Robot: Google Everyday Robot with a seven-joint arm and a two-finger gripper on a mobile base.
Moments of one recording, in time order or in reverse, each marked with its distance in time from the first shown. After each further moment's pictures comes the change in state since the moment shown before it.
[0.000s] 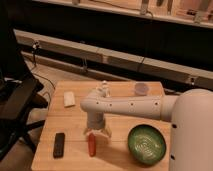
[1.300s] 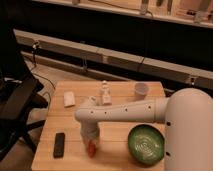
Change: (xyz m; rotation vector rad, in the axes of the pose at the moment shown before) arm -0.041 -0.019 0.029 0.027 -0.062 -0.060
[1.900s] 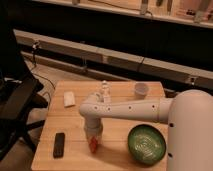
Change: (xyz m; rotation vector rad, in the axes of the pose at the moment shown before) arm 0.018 0.009 -0.010 0.000 0.008 0.010
